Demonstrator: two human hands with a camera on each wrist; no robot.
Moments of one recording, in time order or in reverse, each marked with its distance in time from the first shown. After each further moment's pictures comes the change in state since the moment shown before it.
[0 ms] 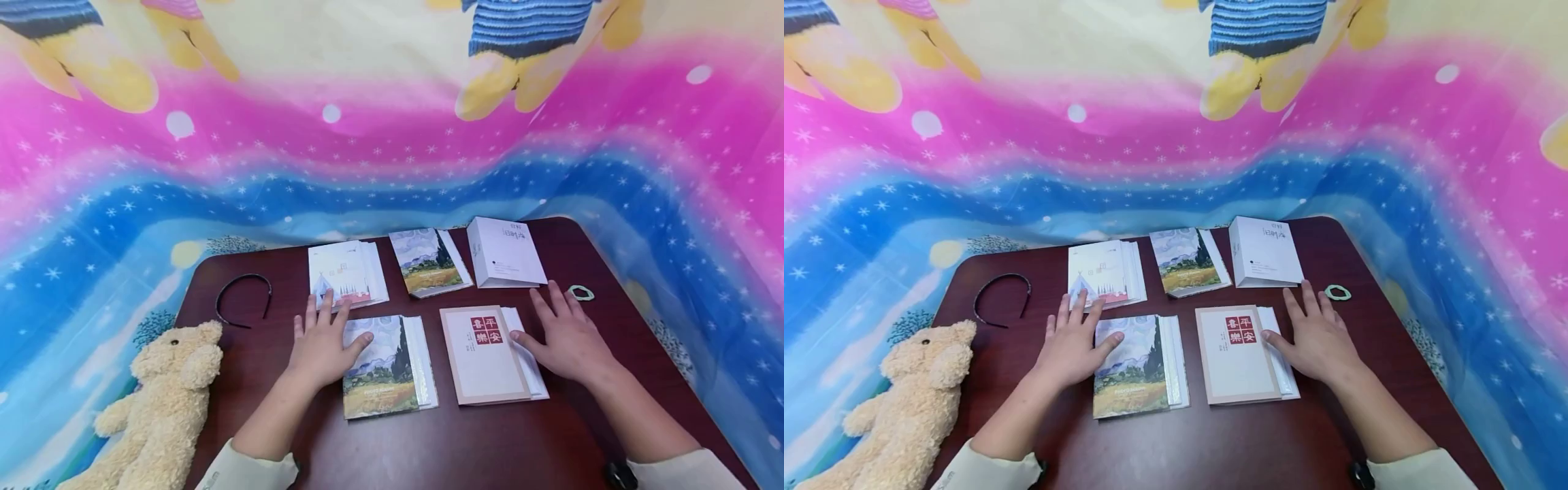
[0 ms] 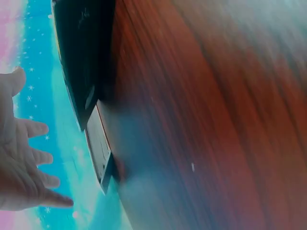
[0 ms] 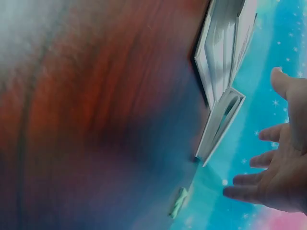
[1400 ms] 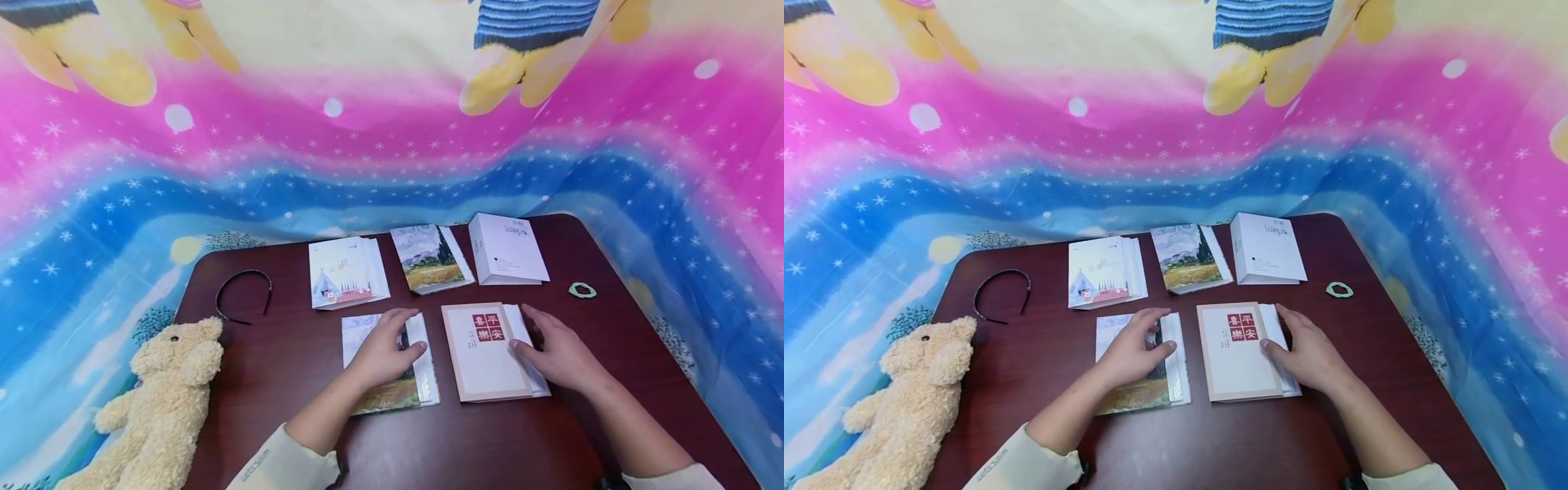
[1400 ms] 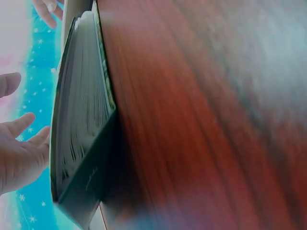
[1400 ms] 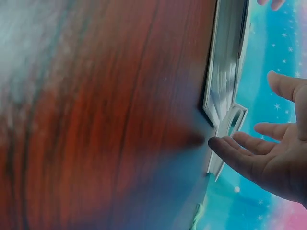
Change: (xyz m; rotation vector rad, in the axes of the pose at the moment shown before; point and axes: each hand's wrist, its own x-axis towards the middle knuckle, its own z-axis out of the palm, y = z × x) left_hand 0.009 0.075 0.029 -0.604 -0.119 0.203; right_hand -0.012 -0.014 0.014 0.312 -0.069 0.008
